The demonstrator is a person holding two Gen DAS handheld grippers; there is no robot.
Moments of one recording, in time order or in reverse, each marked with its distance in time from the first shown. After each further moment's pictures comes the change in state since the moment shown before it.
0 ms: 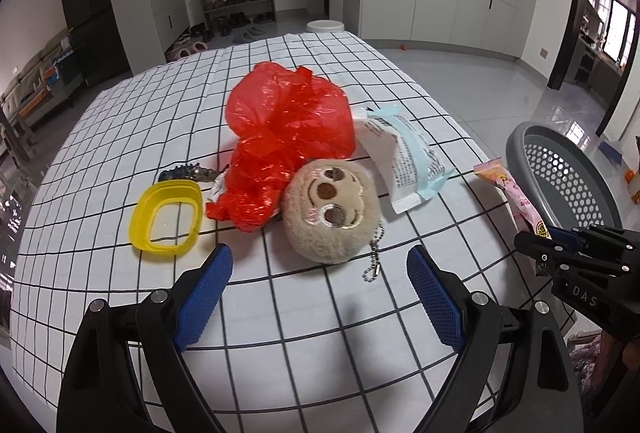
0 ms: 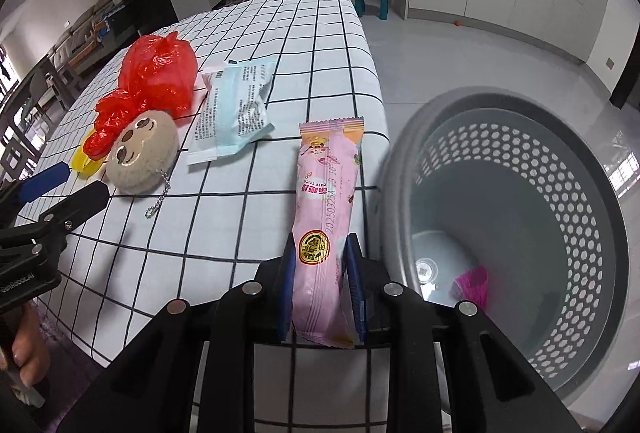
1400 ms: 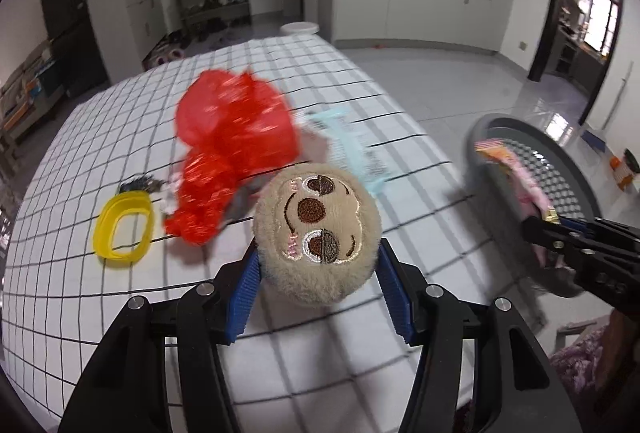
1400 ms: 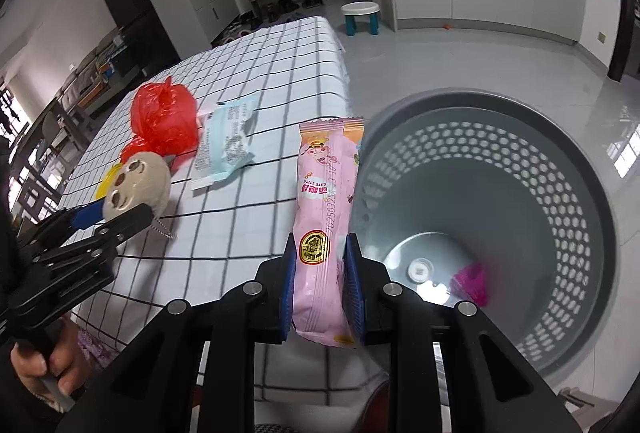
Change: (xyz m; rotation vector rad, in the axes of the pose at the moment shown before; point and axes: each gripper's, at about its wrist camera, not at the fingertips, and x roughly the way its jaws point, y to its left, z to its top) left arm -0.007 -0.046 0.002 0.054 -0.012 -0.072; right arm -0.045 -0.040 -0.015 0.112 -0.092 0.051
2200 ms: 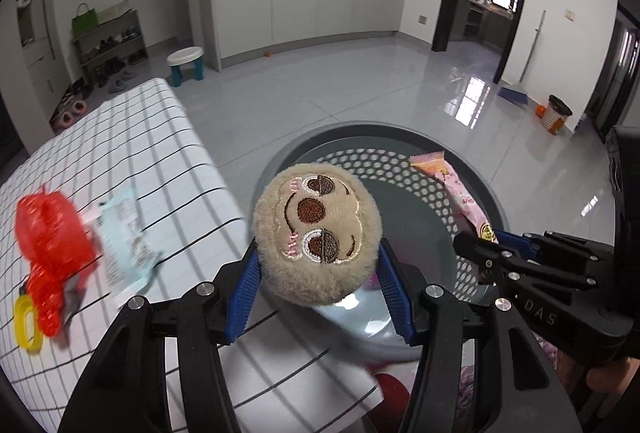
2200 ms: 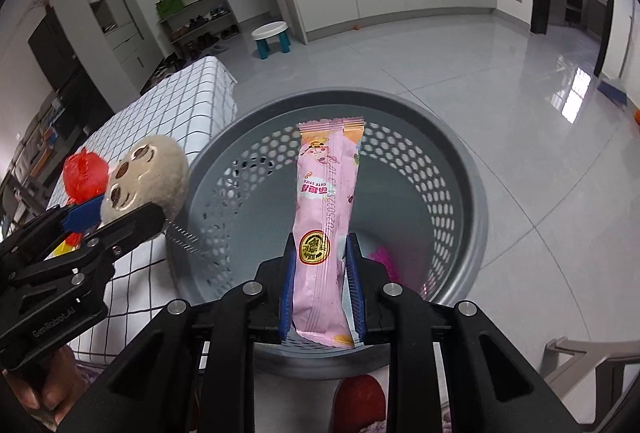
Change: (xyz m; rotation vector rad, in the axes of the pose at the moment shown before) left arm 0.017 -0.157 0.045 0.233 -0.009 -0.263; right arm -0.044 -0.111 -0.023 0.242 -0.065 -0.158
